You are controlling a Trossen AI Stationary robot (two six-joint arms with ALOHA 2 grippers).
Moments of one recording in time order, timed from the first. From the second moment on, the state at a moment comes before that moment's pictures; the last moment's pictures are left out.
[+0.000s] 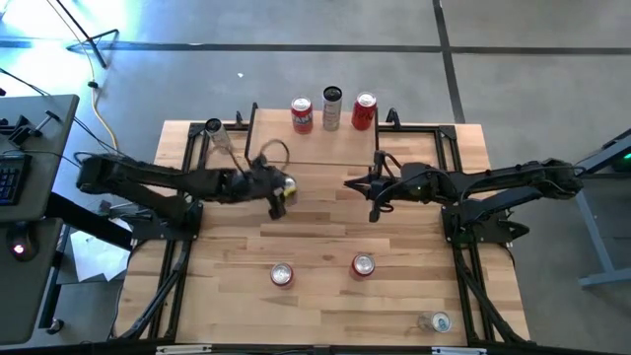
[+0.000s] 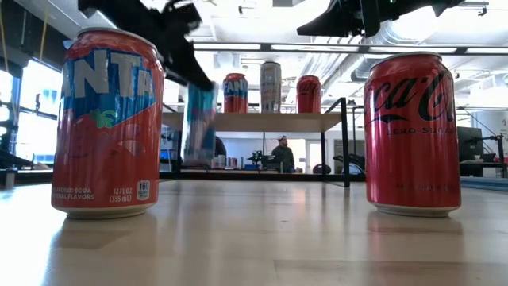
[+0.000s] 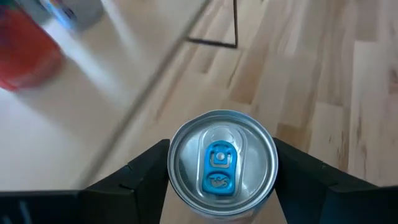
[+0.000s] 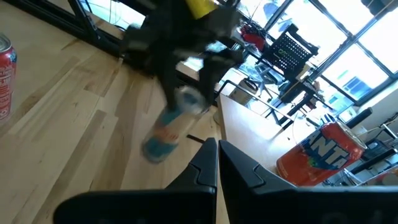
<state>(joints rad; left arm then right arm) 0.03 1.23 0.79 -0.22 -0.40 -0.07 0.01 1.14 0.73 0.19 0.21 -0.55</state>
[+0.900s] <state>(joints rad) 0.78 1.20 1.19 -0.55 0.33 0.55 0.01 1.14 0.73 0.30 0.26 -0.60</state>
